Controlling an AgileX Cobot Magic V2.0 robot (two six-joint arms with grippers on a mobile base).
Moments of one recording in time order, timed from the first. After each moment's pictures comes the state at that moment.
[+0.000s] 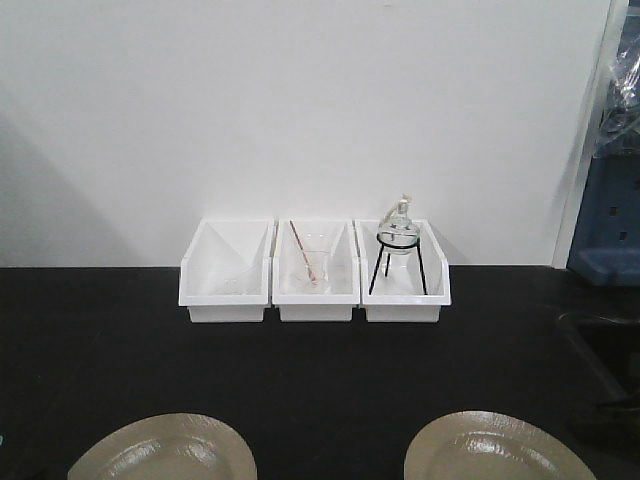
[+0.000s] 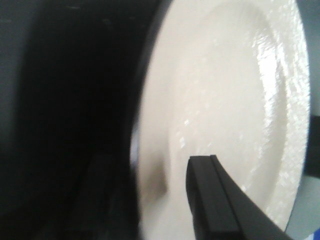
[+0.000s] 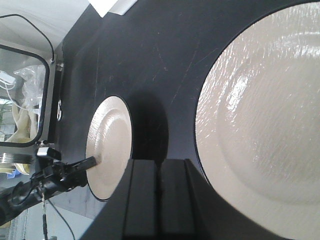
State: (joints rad) left arm 0.26 1.81 -0.75 -1.34 0.81 1.05; right arm -0.42 1.39 -0.86 1.18 1.13 -0.70
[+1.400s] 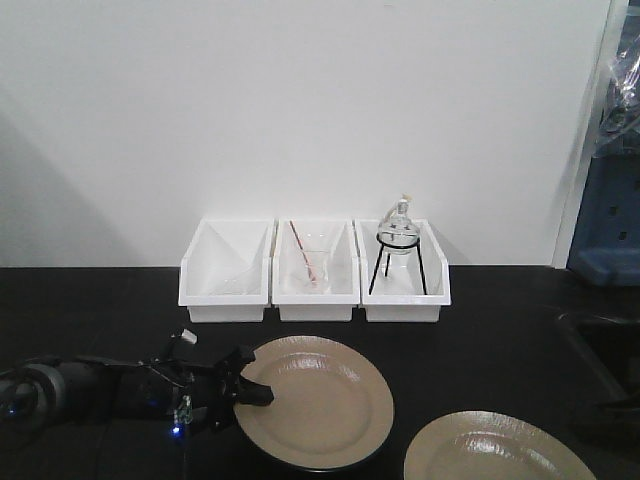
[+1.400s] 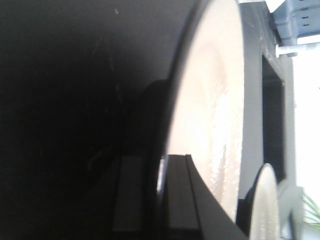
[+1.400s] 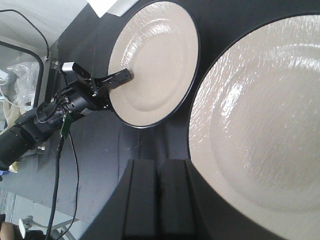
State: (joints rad) left arm -0.18 2.27 -1.52 -1.53 0.73 0.76; right arm -0.42 1.39 -0.86 1.17 1.11 -0.75
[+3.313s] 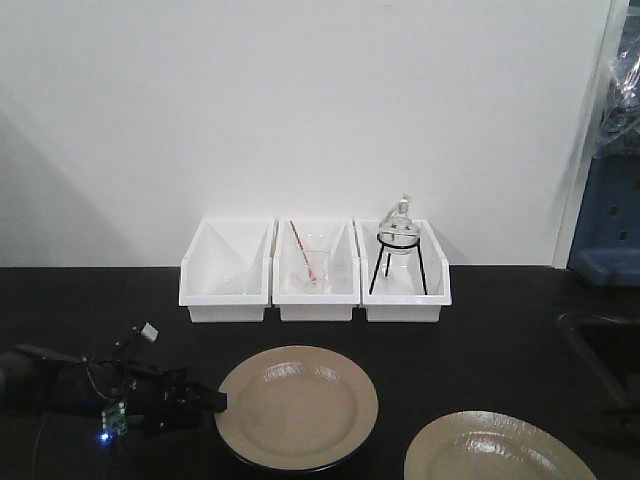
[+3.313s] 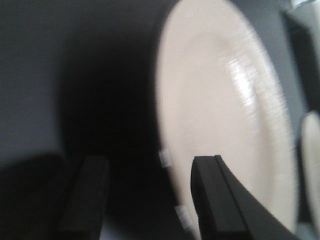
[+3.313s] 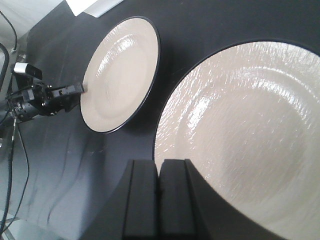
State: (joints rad) left arm -0.02 2.26 -1.53 -1.28 0.87 0.95; right arm -0.42 1.39 -0.86 1.12 1.04 -0.86
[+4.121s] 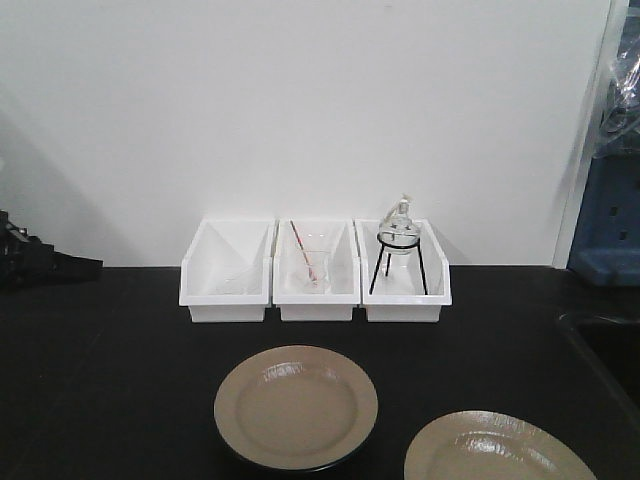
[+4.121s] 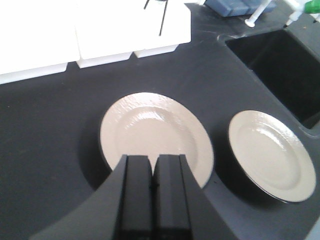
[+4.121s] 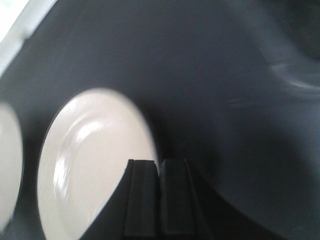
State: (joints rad) left arm 0.19 1.59 -1.46 -1.05 1.09 0.95; right arm -0.70 1.42 -0.85 0.89 0.86 -0.55
